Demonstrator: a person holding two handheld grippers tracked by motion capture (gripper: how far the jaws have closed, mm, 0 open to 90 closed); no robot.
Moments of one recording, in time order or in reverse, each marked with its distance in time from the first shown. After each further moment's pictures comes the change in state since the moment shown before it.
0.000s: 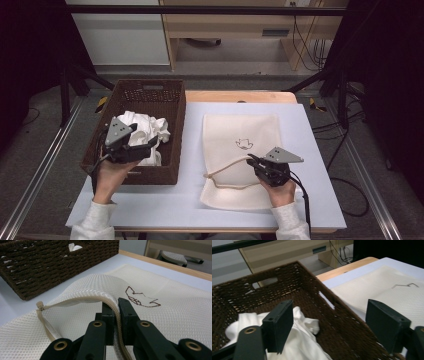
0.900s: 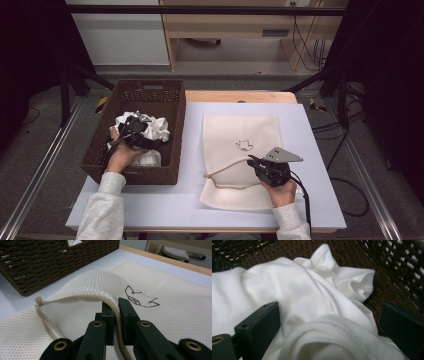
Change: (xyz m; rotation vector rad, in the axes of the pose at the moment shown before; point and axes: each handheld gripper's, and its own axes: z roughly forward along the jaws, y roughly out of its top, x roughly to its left) left arm 0.037 -0.038 0.111 0.503 0.099 0.082; right arm -0.002 -0.002 0.000 0.032 0.006 0.003
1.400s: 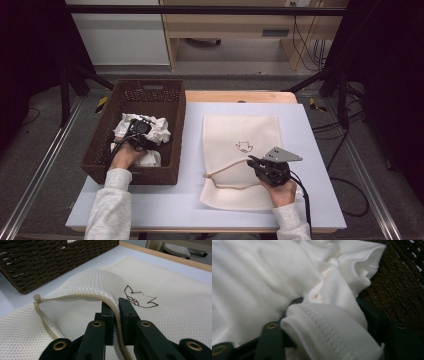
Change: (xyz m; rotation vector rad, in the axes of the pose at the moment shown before) left arm -0.002 0.001 0.015 0.186 -0.020 -0.083; right arm -0.002 -0.002 0.002 0.018 0.001 0.003
